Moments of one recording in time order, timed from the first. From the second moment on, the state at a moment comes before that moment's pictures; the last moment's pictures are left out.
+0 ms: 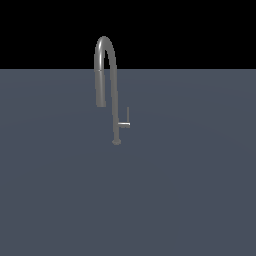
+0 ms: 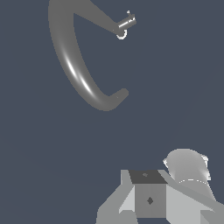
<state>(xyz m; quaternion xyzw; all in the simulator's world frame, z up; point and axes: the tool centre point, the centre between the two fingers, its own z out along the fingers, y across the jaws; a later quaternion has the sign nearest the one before) -0.114 0.014 0.411 -0.94 0.20 0.20 0.19</state>
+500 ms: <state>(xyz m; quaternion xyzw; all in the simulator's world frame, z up) -0.056 0.008 0.372 -0.88 0.28 0.27 0.28</state>
